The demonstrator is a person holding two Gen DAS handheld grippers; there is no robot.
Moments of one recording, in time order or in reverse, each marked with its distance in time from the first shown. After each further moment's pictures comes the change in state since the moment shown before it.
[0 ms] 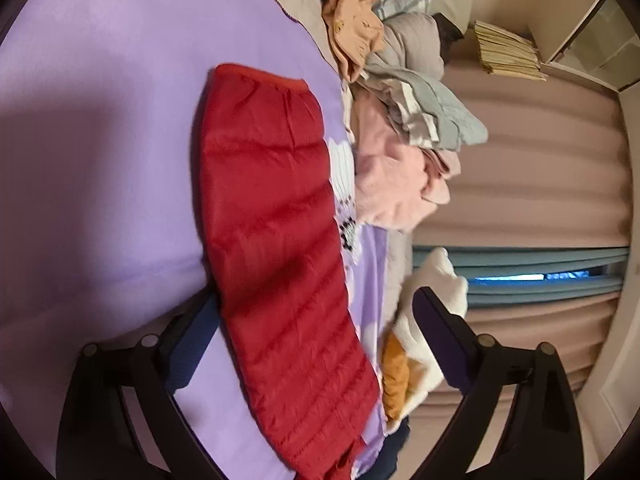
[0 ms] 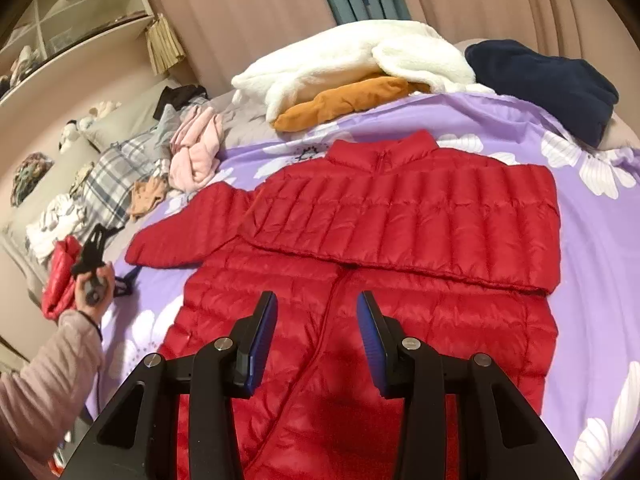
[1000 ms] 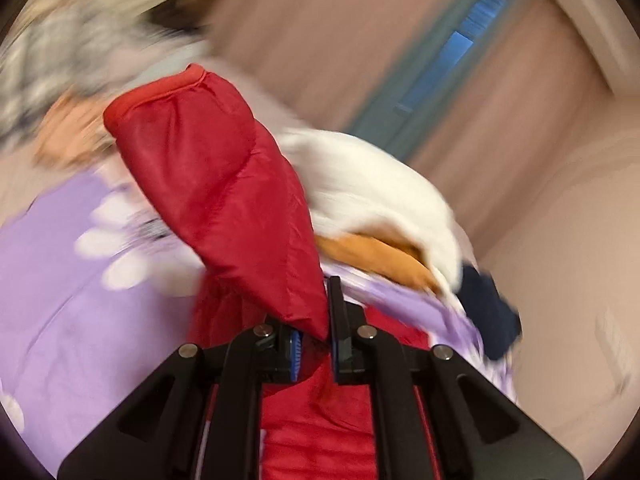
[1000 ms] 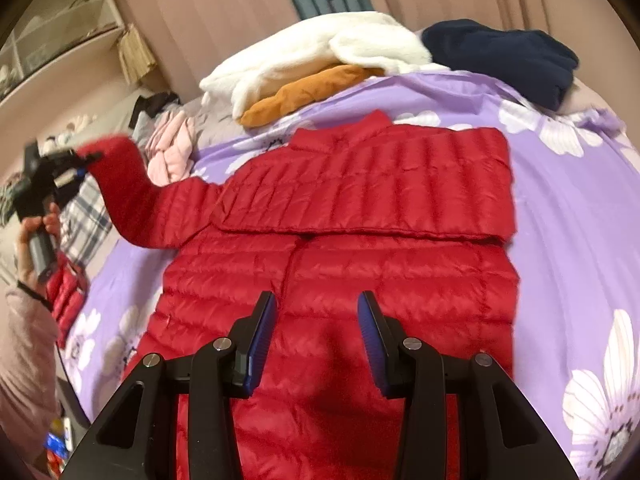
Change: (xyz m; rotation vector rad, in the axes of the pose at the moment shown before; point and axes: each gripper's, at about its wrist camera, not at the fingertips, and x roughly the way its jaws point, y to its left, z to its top) left arm -0.018 -0.233 -0.238 1.050 0.149 0.022; right arm -0.031 -0.035 -0.032 0.121 -0.003 -0.048
